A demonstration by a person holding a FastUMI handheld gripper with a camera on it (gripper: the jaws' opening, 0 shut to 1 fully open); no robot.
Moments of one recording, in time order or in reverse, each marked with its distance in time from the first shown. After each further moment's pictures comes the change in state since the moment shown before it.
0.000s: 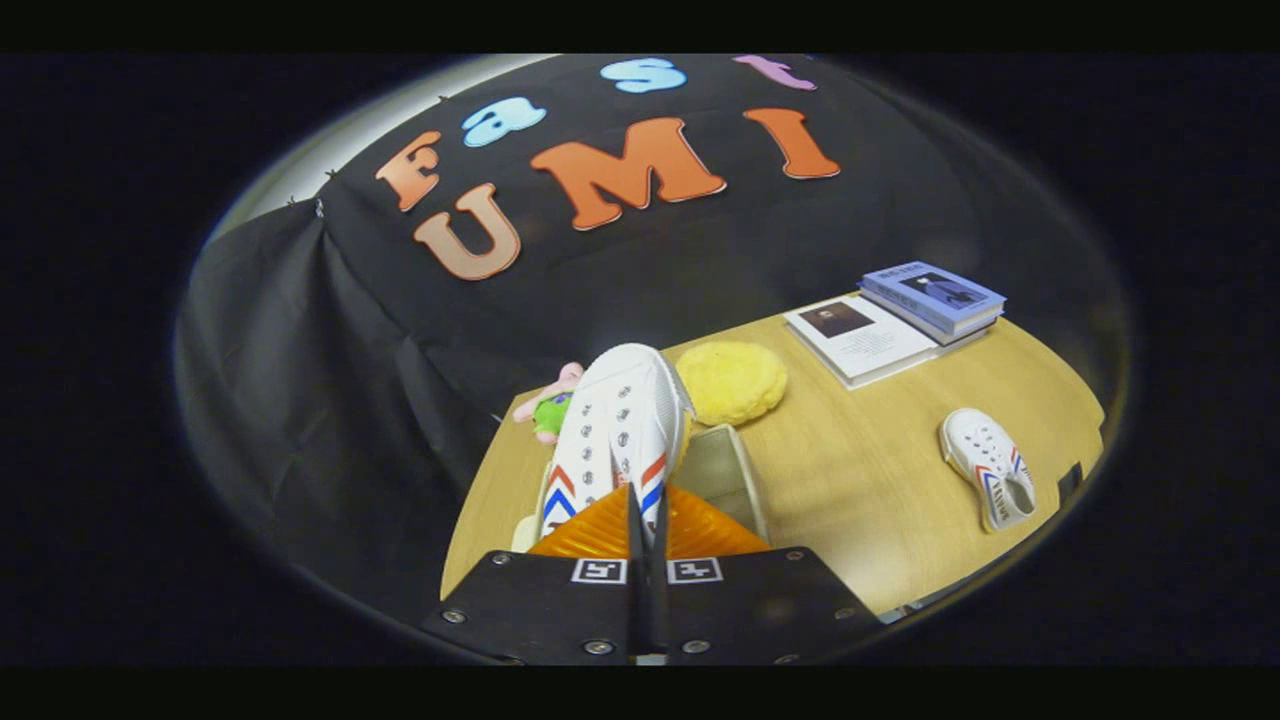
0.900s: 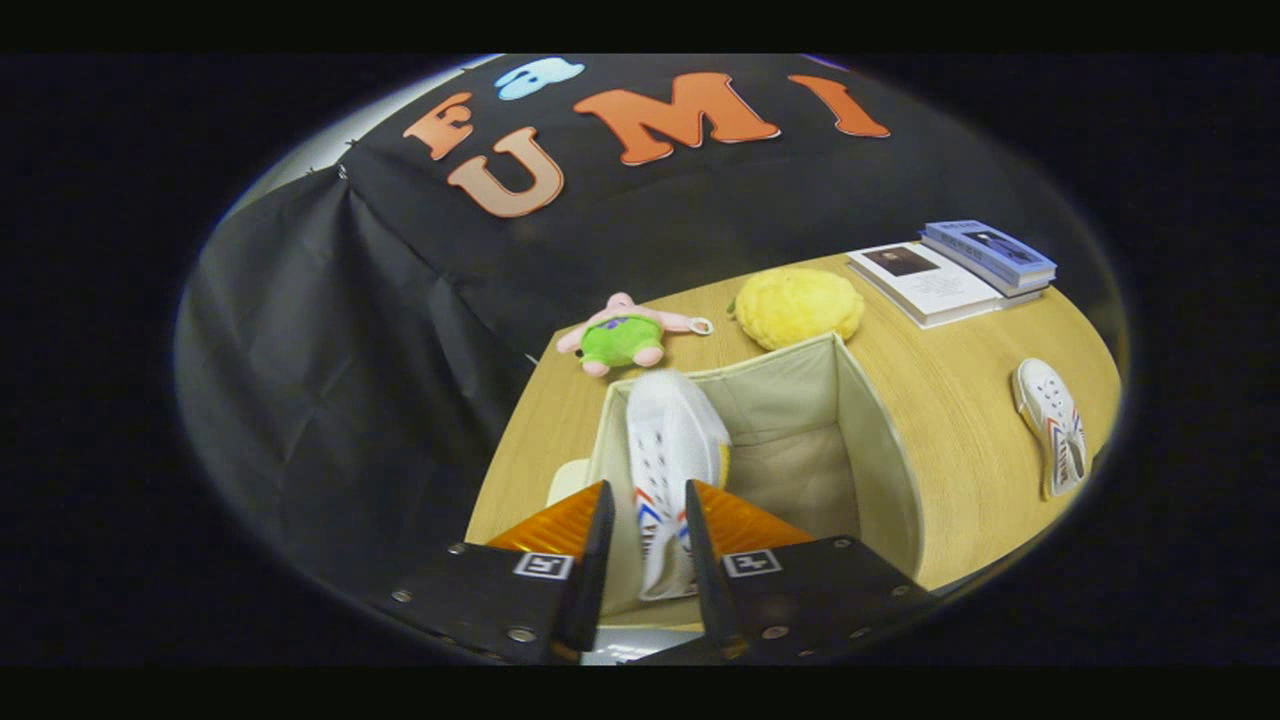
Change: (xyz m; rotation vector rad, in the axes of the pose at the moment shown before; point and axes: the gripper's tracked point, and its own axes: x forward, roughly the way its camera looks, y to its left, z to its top) arm 0.008 0.044 -0.047 -0.042 0.137 0.086
